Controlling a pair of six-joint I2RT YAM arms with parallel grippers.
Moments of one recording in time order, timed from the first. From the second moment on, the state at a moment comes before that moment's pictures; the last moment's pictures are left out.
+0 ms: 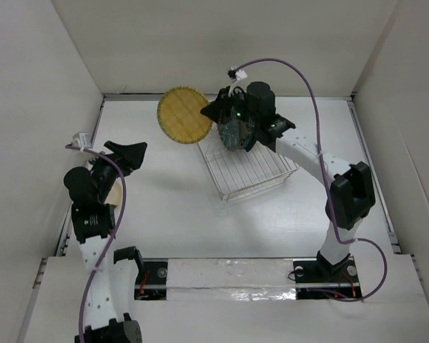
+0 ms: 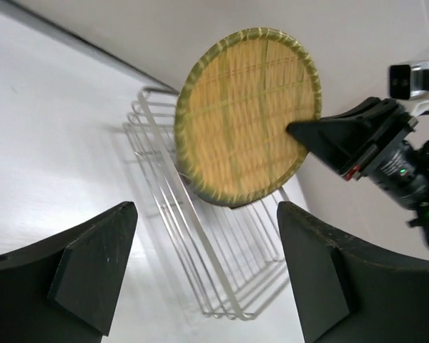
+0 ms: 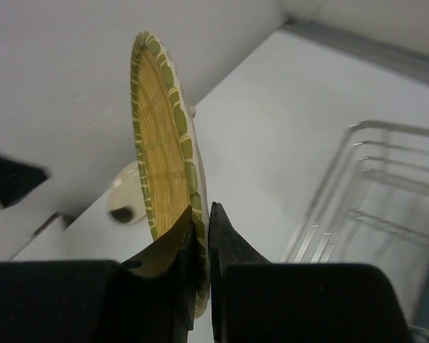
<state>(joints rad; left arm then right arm) 0.25 0.65 0.65 0.00 0.55 -0.78 0.60 1.83 1.61 0.14 -0.43 0.43</state>
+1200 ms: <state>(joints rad) 0.11 0.55 0.63 -0.24 0.48 -0.48 0.73 2.02 1.76 -0.12 0.66 -0.13</state>
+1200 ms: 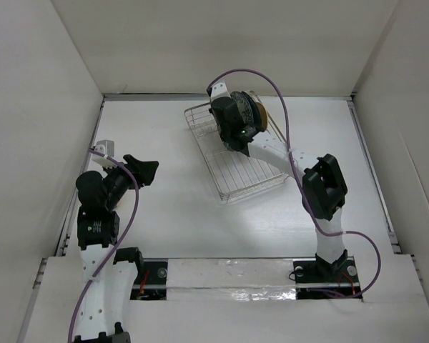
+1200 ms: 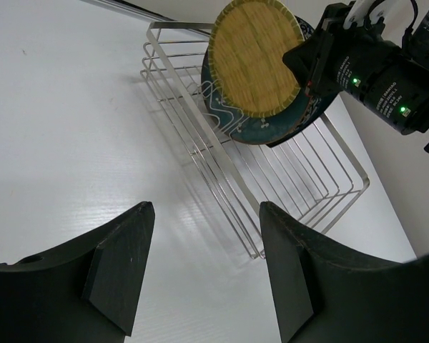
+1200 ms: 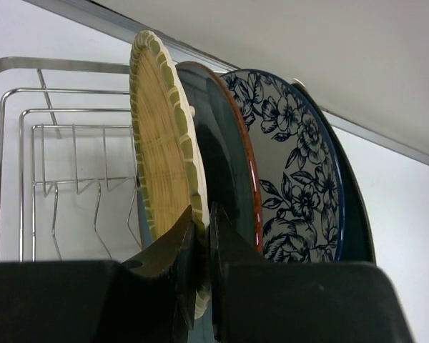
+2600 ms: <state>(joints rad) 0.11 0.47 0.94 -0.25 0.40 -0.53 1.02 2.38 2.02 0.02 -0.20 0.48</state>
